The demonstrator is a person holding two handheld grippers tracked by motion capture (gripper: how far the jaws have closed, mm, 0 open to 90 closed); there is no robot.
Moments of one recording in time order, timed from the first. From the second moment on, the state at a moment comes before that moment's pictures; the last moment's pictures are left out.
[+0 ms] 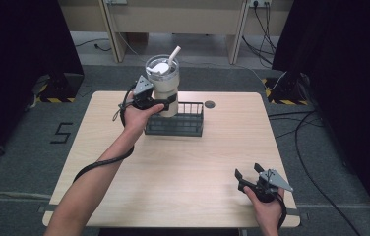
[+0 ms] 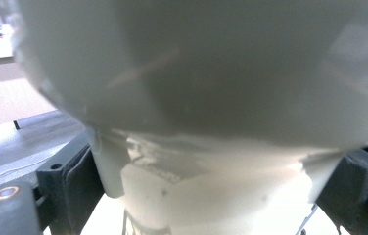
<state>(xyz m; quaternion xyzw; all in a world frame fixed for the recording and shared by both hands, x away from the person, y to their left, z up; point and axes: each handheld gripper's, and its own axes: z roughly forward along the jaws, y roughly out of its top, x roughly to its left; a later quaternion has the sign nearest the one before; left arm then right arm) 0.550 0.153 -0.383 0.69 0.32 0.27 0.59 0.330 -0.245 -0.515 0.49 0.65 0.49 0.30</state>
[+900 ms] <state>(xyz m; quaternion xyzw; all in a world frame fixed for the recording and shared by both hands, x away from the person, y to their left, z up) 0.564 0.145 -0.410 0.69 0.35 0.27 0.57 0.330 -0.243 -0.516 0.48 0.66 0.49 0.30</state>
